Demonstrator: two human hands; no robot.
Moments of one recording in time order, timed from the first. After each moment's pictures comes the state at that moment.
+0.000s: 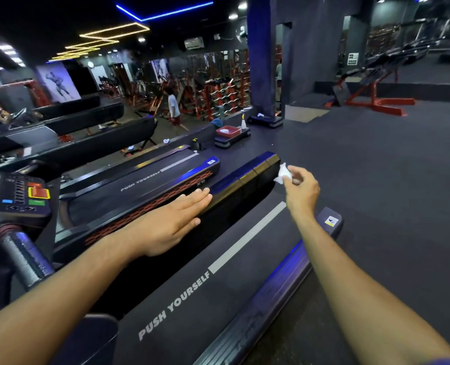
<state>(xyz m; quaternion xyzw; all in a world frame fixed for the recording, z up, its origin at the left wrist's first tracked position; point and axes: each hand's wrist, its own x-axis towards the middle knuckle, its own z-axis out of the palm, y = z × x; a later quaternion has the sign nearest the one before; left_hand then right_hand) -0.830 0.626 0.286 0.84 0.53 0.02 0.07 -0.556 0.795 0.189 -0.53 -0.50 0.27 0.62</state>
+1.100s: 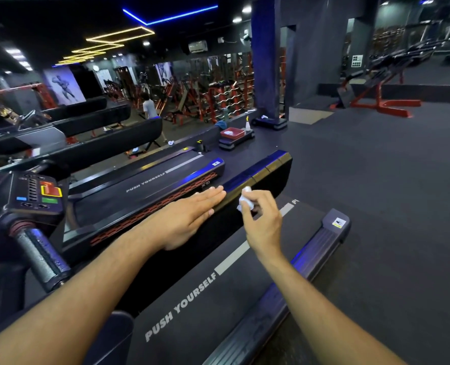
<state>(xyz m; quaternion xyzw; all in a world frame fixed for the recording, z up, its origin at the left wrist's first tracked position) -0.837 0.632 0.277 0.83 0.54 0.09 0.08 -0.651 0.699 0.168 -0.36 -0.62 0.24 0.66</state>
